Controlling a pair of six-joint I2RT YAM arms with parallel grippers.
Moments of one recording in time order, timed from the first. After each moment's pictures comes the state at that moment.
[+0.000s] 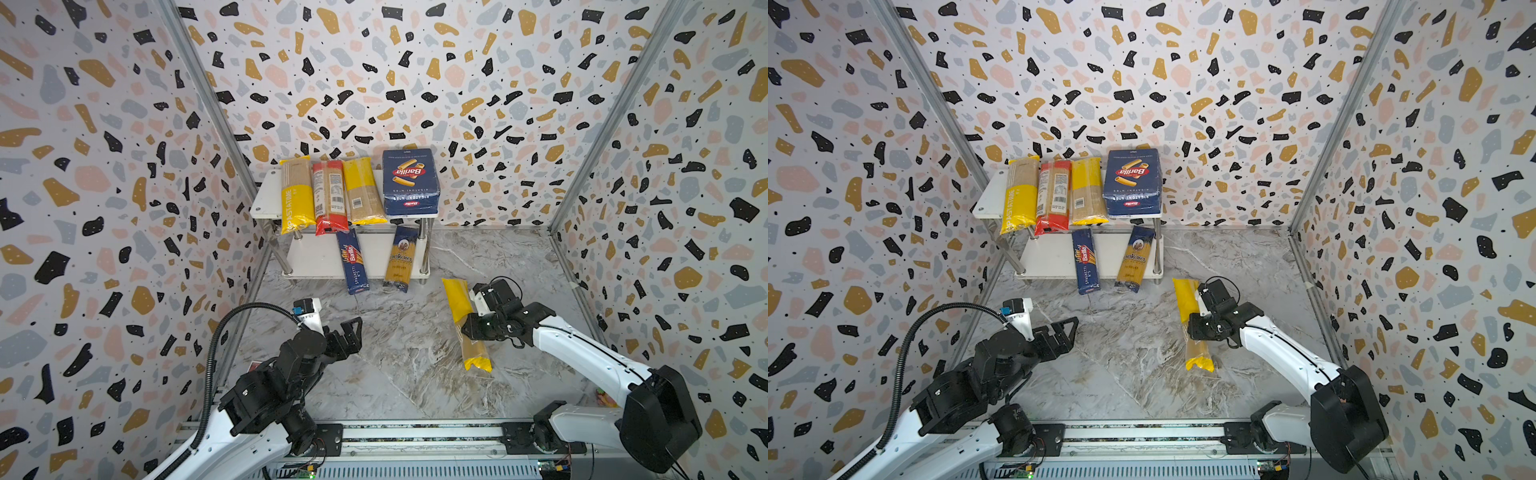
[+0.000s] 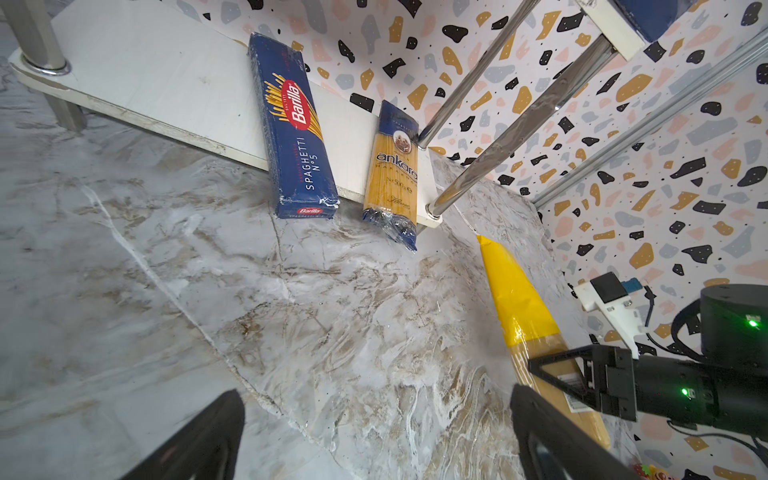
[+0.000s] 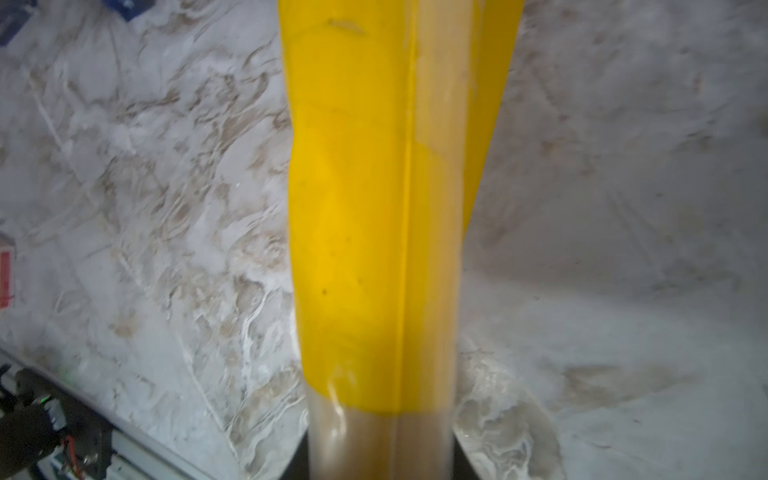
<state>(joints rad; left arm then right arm) -0.81 0.50 0.71 -0.71 -0.40 -0.82 0.56 1.24 0.83 -0.63 -0.21 0.47</state>
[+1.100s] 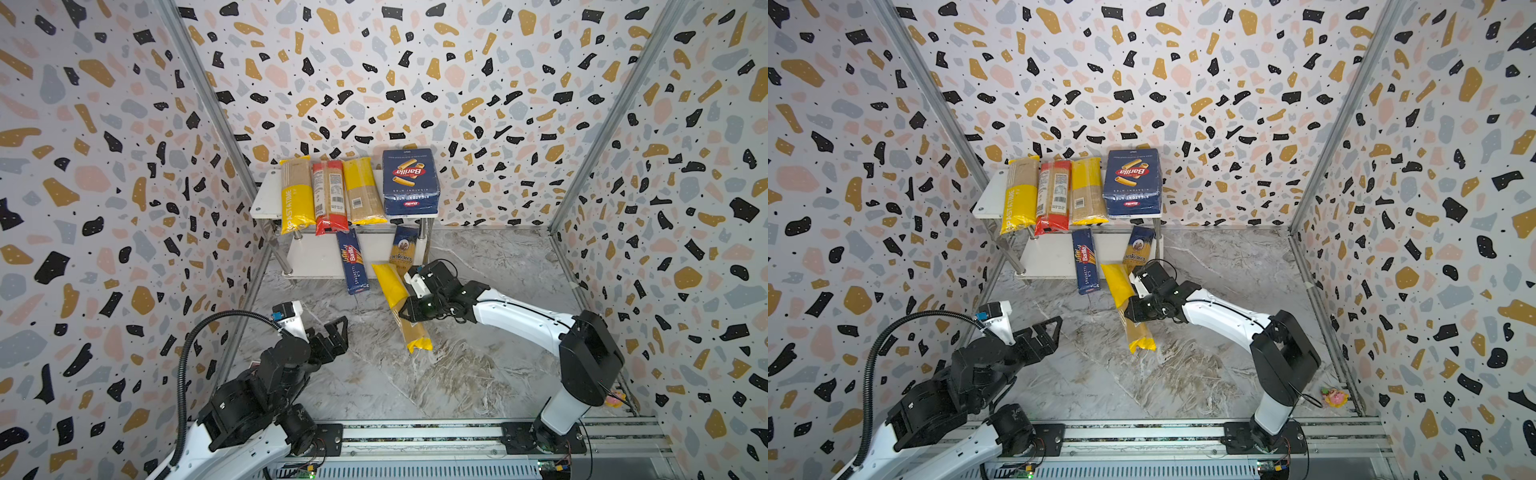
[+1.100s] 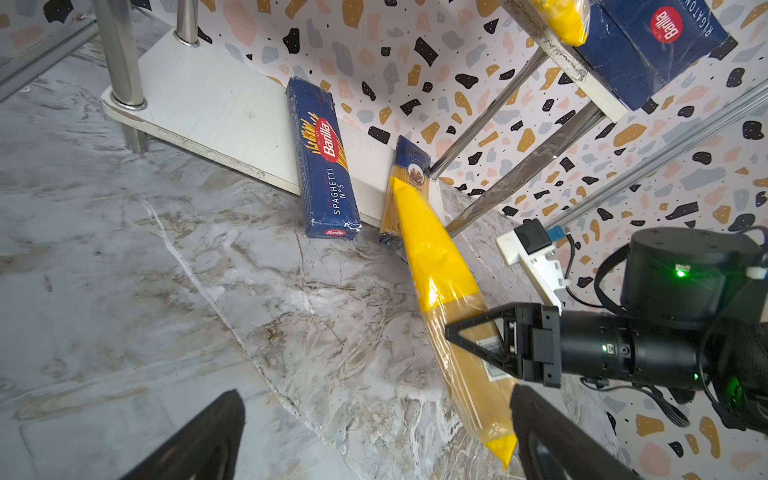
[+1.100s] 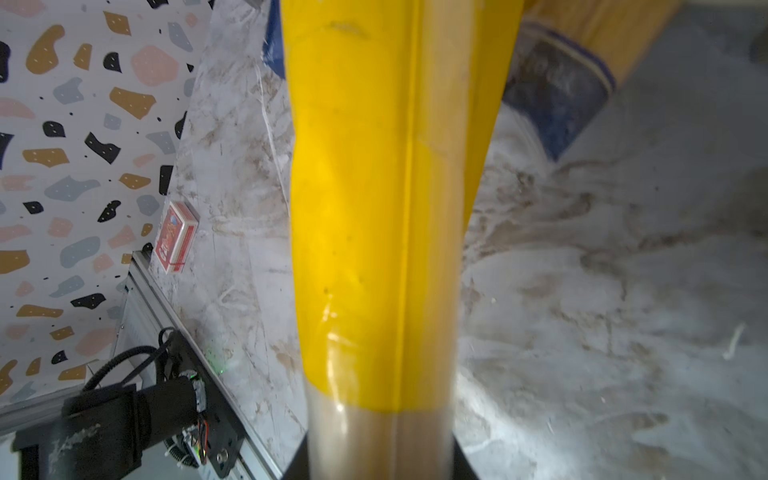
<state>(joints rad) -0.81 0.43 0.78 -0.82 -0.46 -0.84 0.80 1.73 1.30 -0.41 -0.31 0.52</state>
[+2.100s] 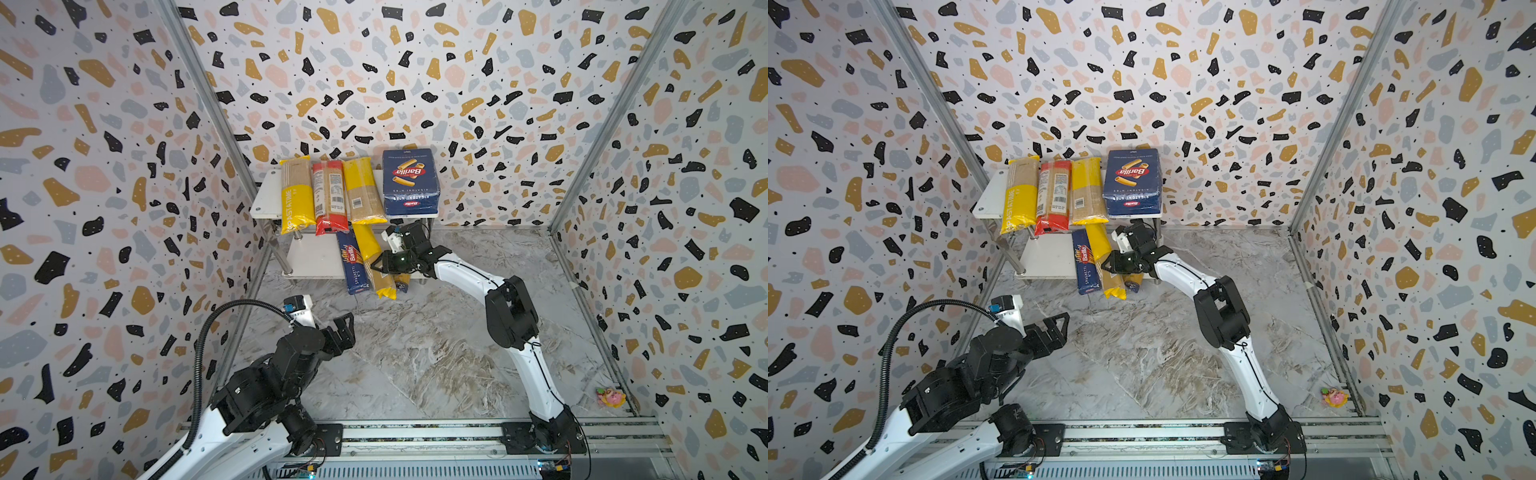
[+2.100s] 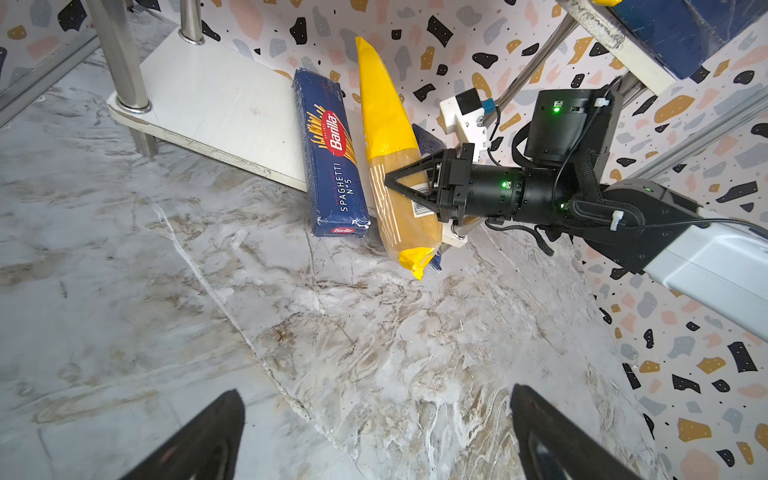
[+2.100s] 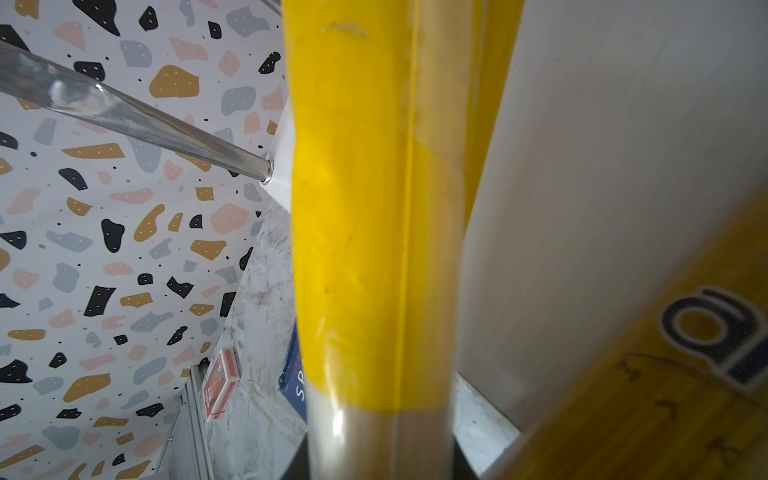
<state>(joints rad) -0.81 0.54 0.80 -0.81 -0.48 -0.83 0.67 2.34 2.01 -0.30 -0.53 0.57</state>
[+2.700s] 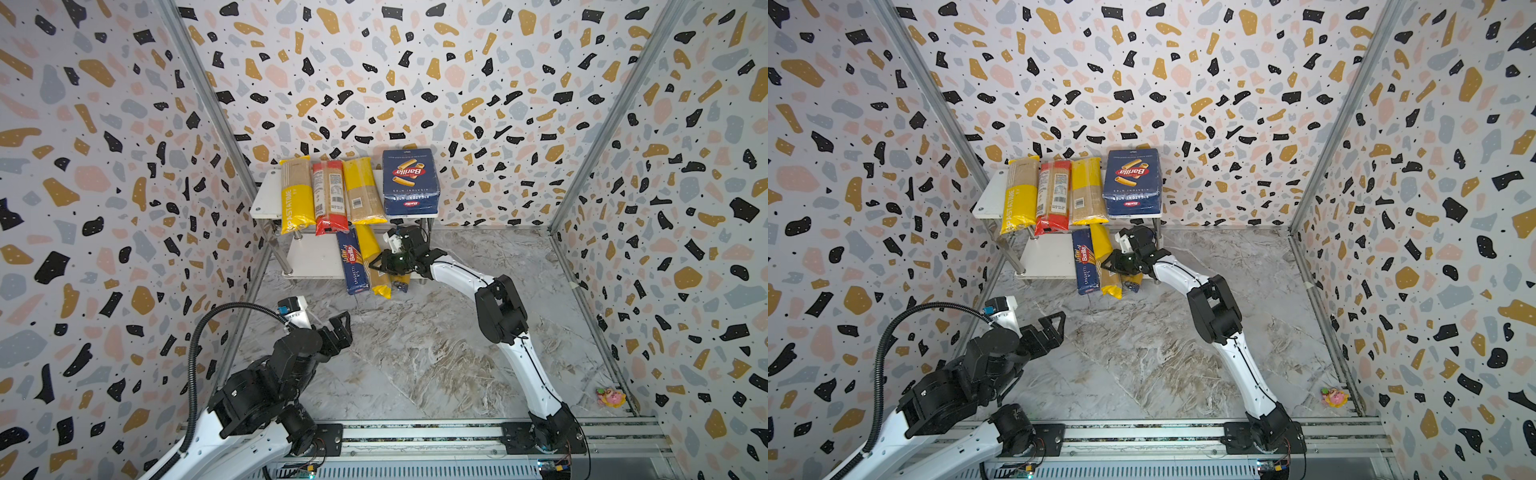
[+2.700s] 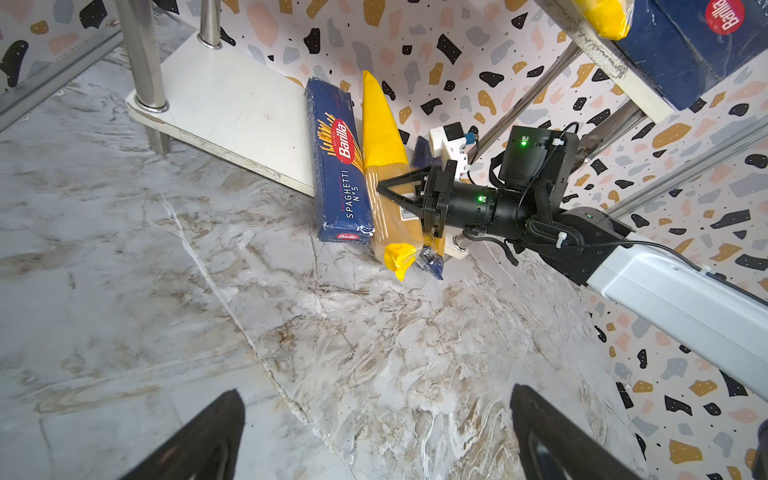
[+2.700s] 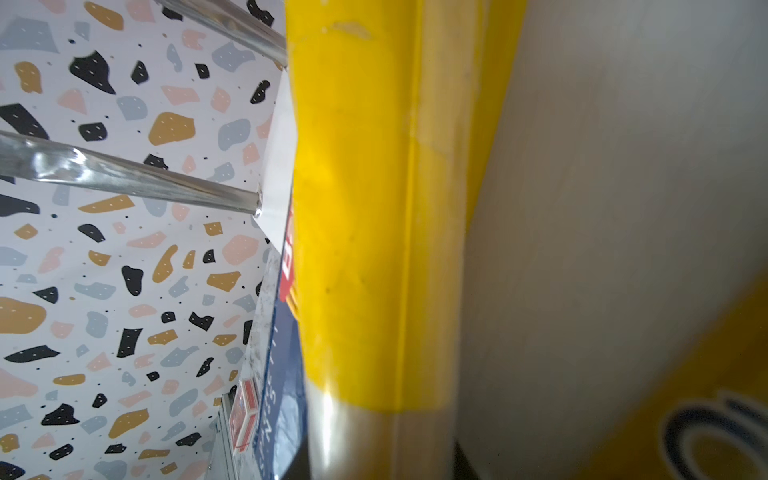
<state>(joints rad) -0.81 0.51 0.80 -0.83 -0.51 -0.87 0.65 2.49 2.14 -0.21 -0.59 0.71</state>
